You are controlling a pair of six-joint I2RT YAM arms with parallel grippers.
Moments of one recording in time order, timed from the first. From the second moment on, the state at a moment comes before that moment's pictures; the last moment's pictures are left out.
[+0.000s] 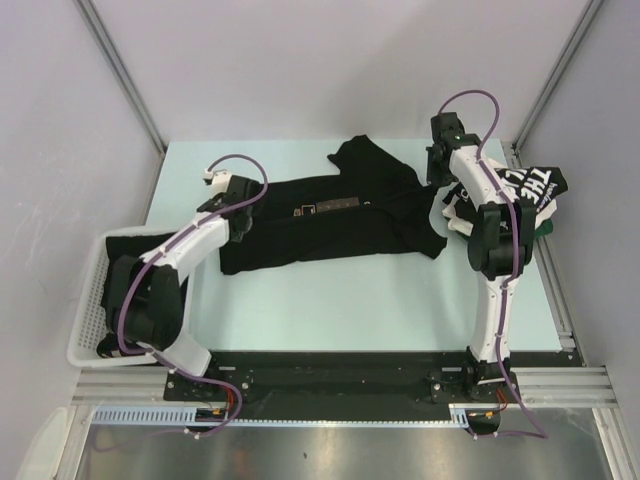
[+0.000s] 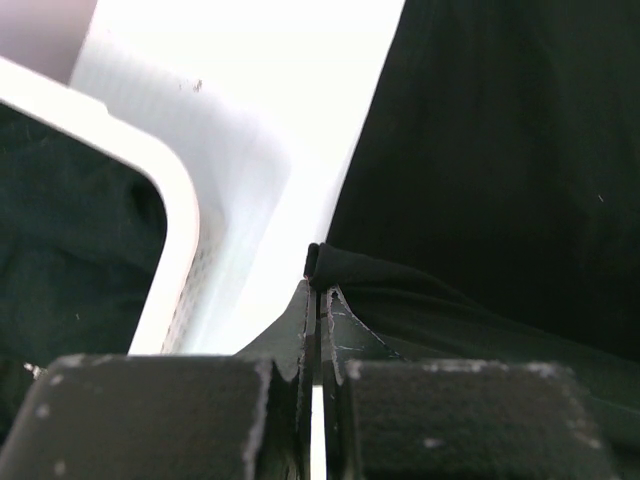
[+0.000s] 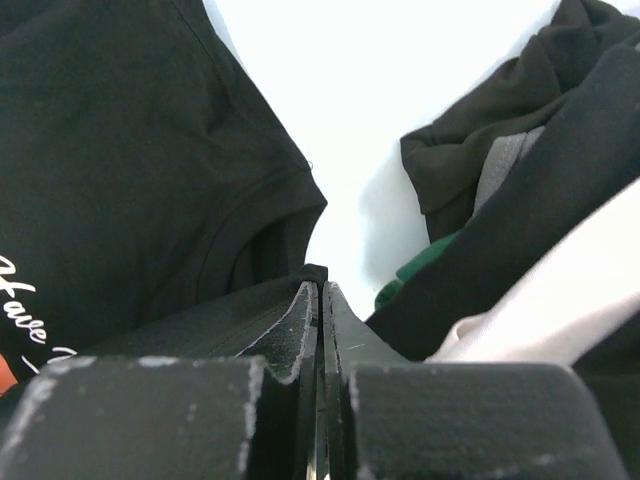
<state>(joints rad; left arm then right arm) -0.29 1.57 1.10 -0.55 -0.70 -0.48 0.12 2.18 1.98 -0.81 0.21 0.16</state>
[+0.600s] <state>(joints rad) -0.26 1.71 1.15 -0.42 -0.71 -0.33 0.12 2.19 1.99 -0.81 0.20 0.15</state>
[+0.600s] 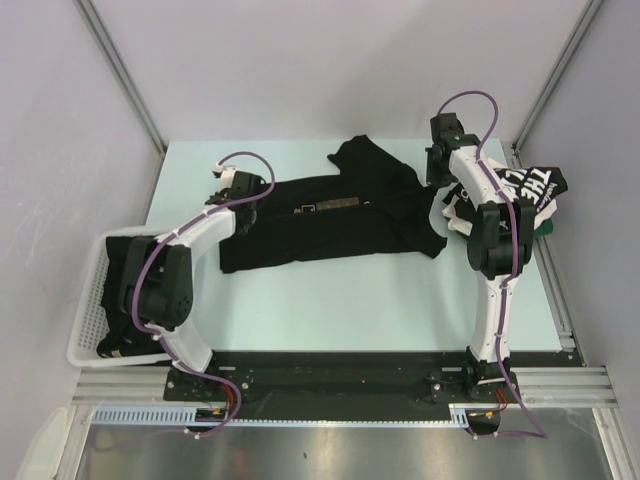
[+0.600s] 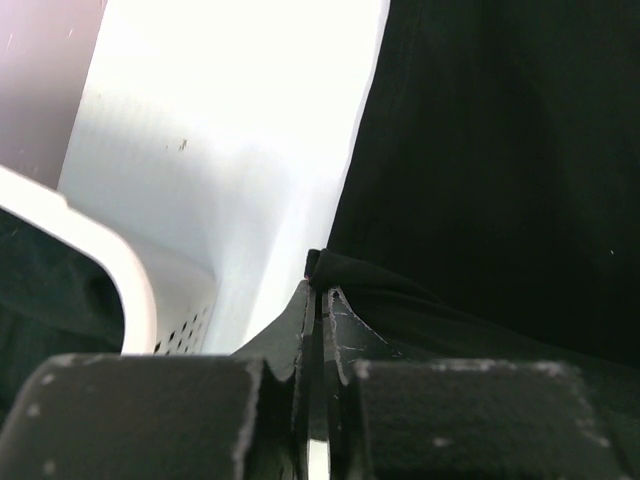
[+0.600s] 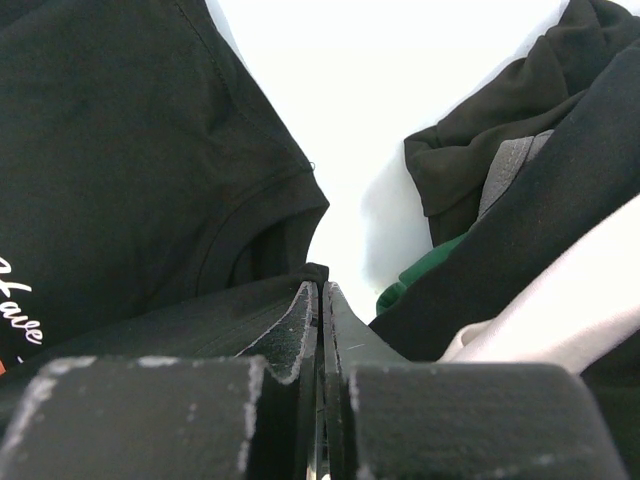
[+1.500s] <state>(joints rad) -0.24 1.71 1.16 -0.40 -0.73 -0.29 0.12 2.21 1.99 -0.79 0.22 0.14</state>
